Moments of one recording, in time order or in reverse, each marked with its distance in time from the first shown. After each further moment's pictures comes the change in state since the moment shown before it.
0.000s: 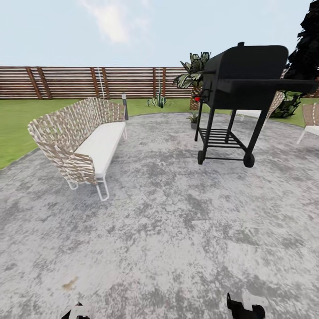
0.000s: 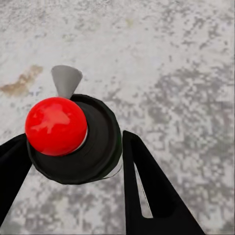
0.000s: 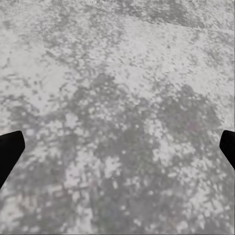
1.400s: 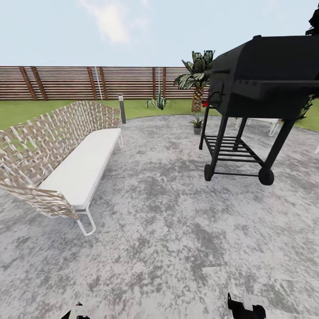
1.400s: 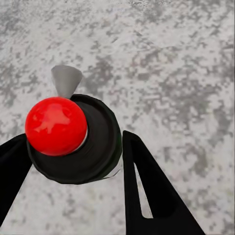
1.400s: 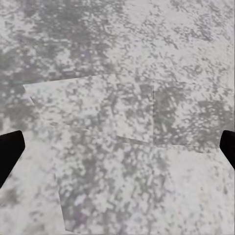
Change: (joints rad) left arm 0.000 0.000 0.000 0.000 0.000 0.001 0.000; right arm 0.000 -0.003 0.000 0.001 0.002 0.000 0.000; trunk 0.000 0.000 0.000
